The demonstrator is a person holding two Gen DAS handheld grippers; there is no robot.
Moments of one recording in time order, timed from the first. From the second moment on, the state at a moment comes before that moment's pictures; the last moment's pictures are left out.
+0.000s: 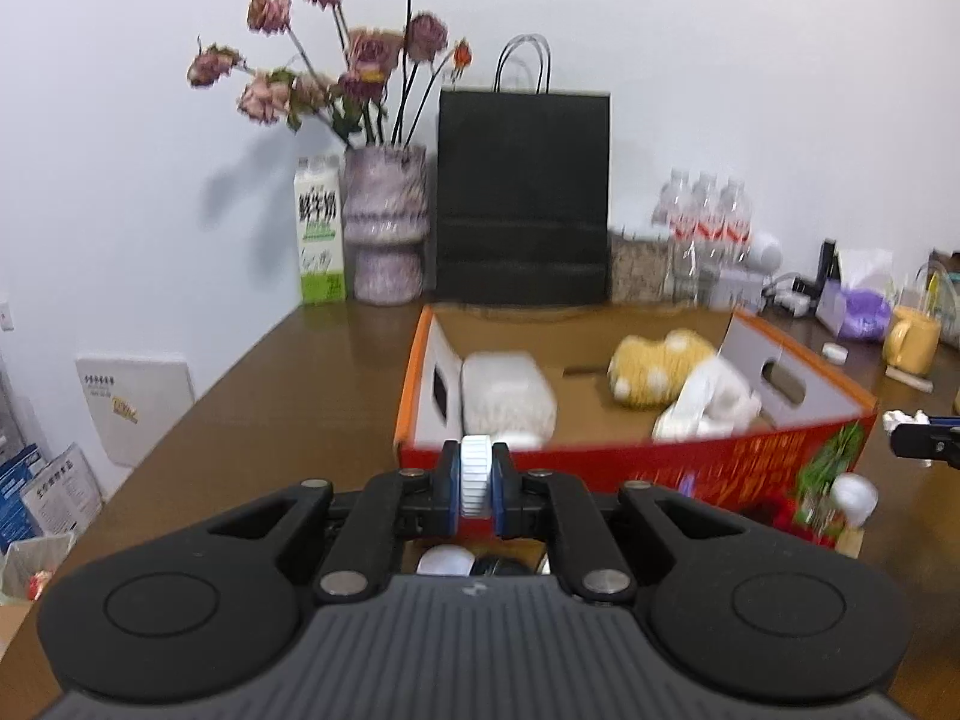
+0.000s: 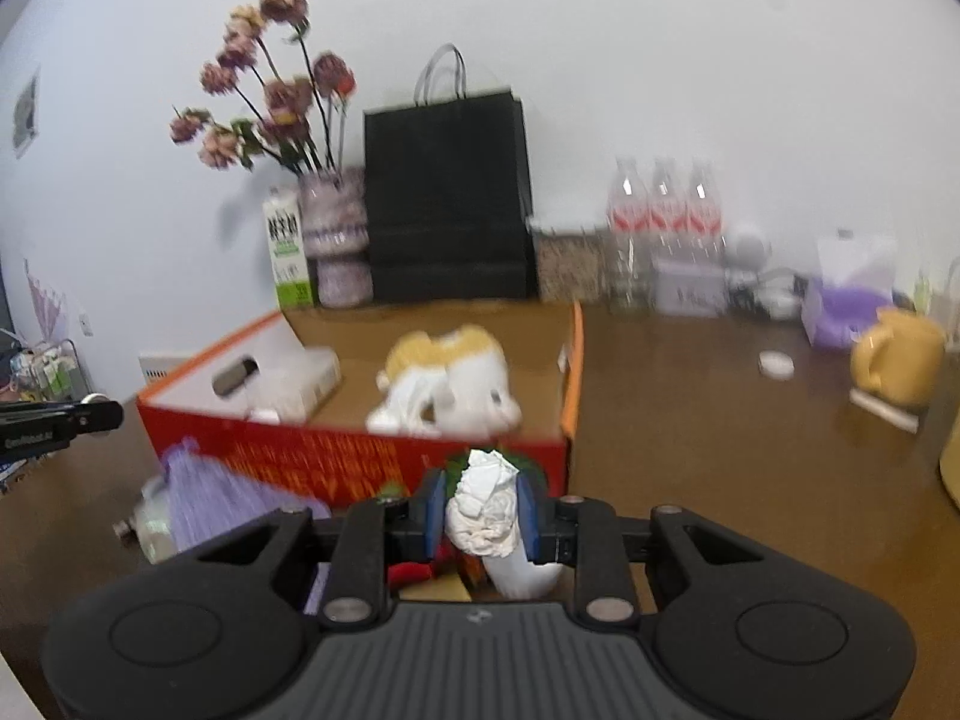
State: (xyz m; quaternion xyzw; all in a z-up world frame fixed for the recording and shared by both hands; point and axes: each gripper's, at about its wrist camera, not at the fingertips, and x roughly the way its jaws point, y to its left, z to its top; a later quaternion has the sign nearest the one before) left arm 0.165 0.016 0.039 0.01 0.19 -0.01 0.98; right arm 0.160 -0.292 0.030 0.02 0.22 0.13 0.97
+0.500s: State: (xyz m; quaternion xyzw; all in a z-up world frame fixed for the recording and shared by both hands) left arm 0.234 -0.018 0.073 -0.01 0.15 -0.04 0.99; right arm 0.226 -0.218 0.081 -0.01 0.17 0.21 0.96
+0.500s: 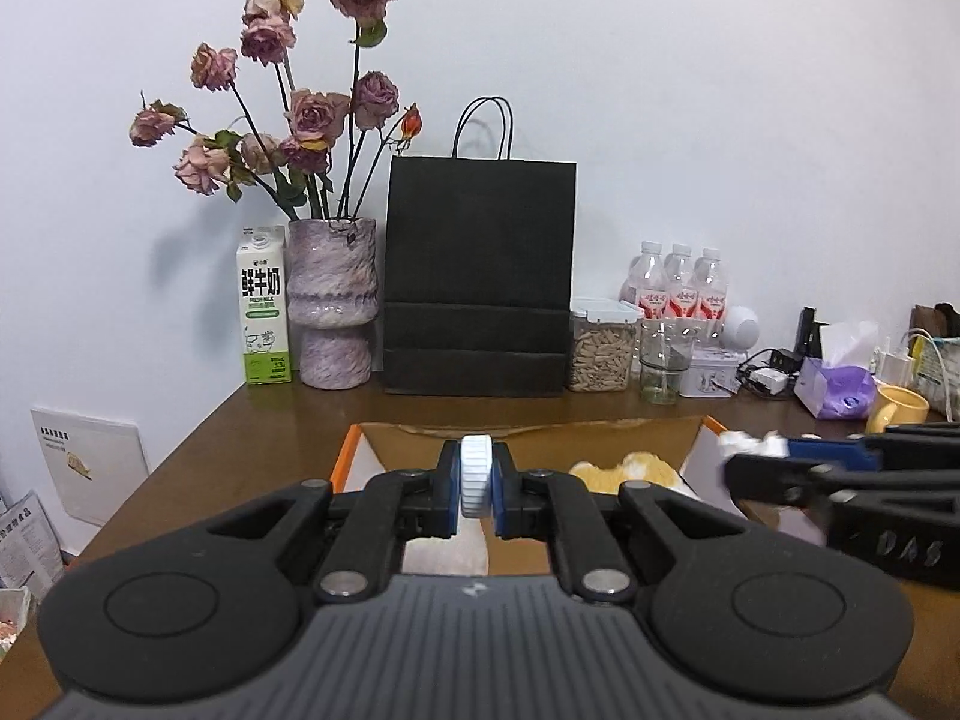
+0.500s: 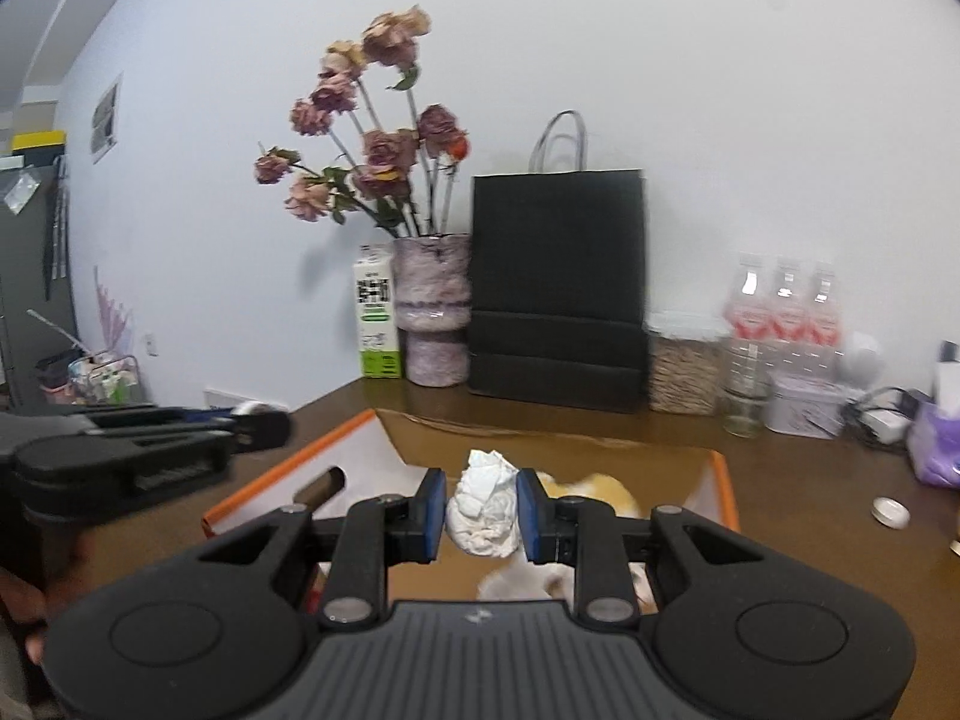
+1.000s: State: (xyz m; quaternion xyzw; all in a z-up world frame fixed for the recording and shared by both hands) left arm 0.302 -0.013 0.020 0.00 0.21 -0.01 0.98; right arm 0.302 -0.183 0.028 -0.03 0.23 0.22 0.95
